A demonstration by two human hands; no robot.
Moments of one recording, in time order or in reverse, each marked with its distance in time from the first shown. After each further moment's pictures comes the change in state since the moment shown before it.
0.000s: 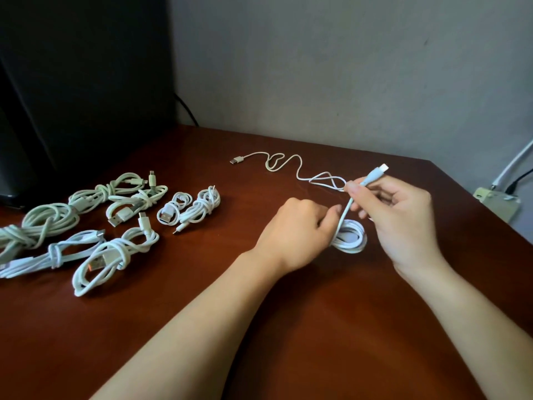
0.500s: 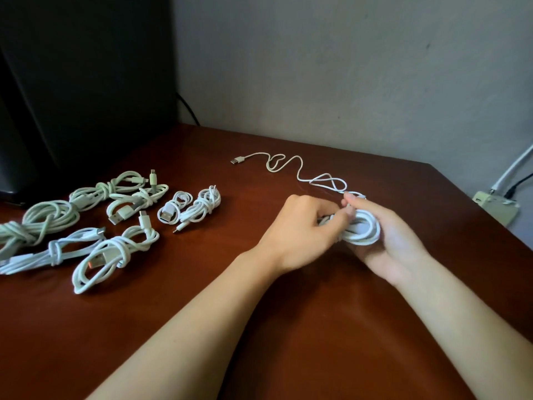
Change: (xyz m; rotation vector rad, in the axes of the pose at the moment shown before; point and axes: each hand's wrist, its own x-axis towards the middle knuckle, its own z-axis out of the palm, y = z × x) left_hand -0.004 0.005 -0.007 -0.195 -0.003 0.126; right_hand 0.001 -0.001 0.007 0.668 -0.073 0.874
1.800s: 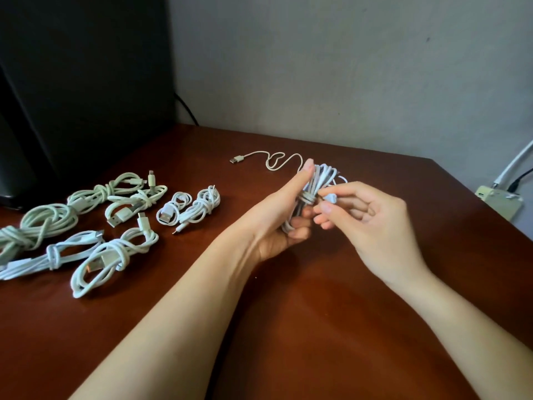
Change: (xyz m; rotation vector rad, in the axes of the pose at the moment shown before) left_hand 0.013 -0.001 -0.021 -0.953 -0.111 -0.677; right_hand -0.016 0.014 0.014 -0.618 -0.151 -0.783
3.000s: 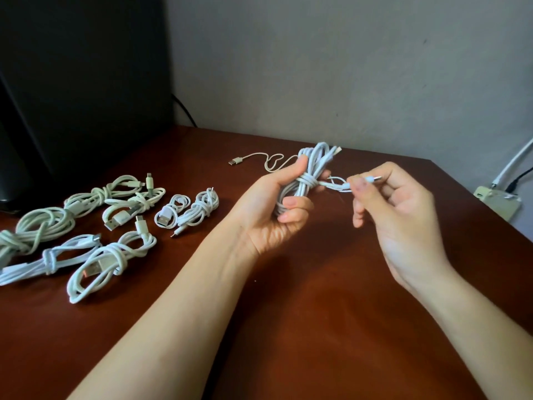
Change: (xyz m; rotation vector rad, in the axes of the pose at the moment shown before) left_hand -0.007 0.018 0.001 -0.397 -0.137 -0.011; right_hand 0.005 -0.013 -0.010 0.152 0.143 0.009
